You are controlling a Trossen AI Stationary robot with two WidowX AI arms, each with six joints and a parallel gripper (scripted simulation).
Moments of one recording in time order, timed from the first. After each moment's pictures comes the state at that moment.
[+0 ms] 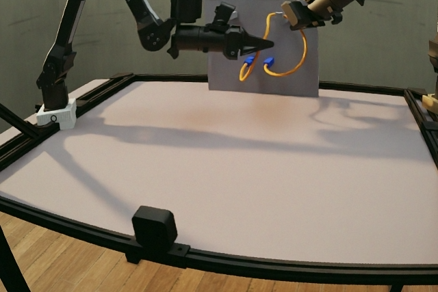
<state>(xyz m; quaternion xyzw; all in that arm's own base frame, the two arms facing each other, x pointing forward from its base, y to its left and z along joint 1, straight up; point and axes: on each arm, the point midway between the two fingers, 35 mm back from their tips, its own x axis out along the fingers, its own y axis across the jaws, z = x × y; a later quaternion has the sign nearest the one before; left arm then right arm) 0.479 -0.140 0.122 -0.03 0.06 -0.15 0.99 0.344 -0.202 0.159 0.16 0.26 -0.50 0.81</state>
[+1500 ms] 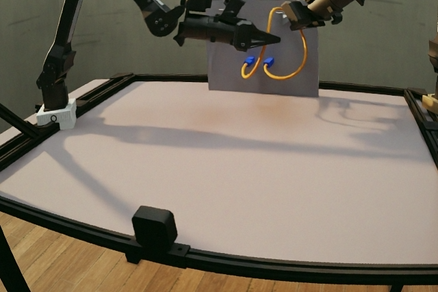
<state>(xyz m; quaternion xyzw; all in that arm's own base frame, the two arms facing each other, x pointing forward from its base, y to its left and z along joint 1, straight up) 0.496 -0.137 0.134 -0.02 0.10 -0.12 0.99 0.344 -0.202 0.159 0.16 0.26 -0.50 0.81</state>
